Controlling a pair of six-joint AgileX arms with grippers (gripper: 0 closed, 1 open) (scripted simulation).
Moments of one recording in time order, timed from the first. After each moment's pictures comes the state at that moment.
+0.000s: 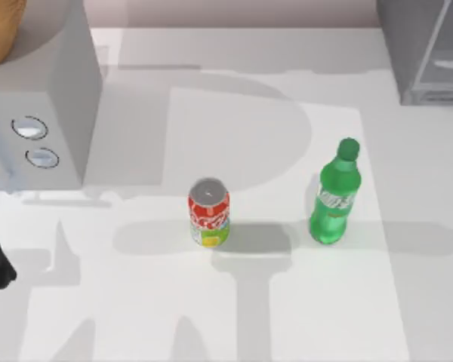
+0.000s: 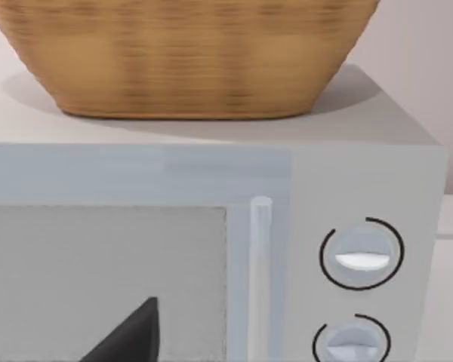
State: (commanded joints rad) left arm 0.00 0.00 0.00 0.00 0.00 0.00; right arm -1.81 1.82 1.34 -1.49 -0.95 -2.05
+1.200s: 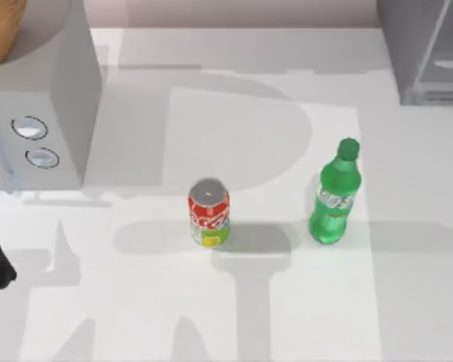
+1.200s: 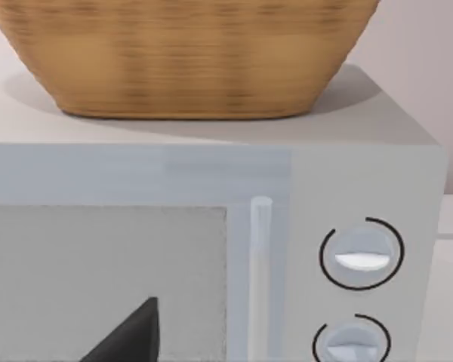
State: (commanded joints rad) left arm 0.00 0.00 0.00 0.00 0.00 0.00; right arm -1.18 1.83 1.31 -0.63 -0.81 -0.99
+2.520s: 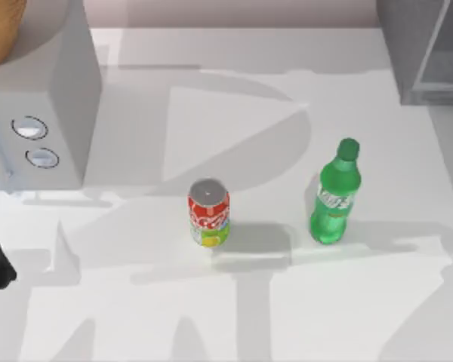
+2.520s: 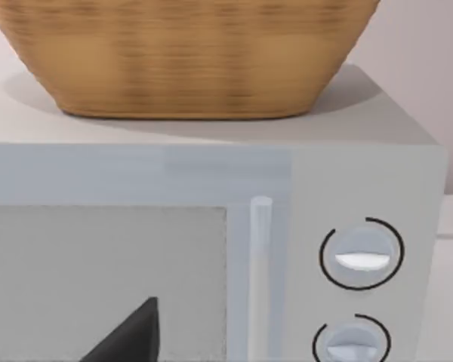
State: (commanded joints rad) left arm 0.00 0.00 0.00 0.00 0.00 0.00; right arm -0.49 1.75 1.16 -0.13 -0.41 -0.34
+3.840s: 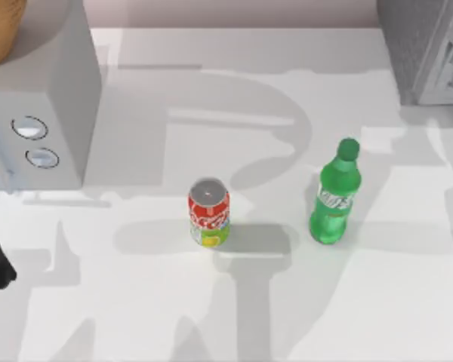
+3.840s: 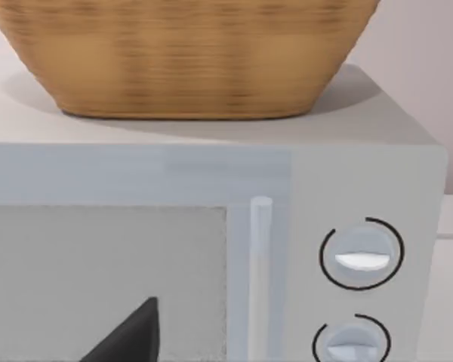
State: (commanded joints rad) left arm 0.00 0.00 0.00 0.00 0.00 0.00; right arm -0.04 1.88 1.31 -0.01 -0.03 -0.01
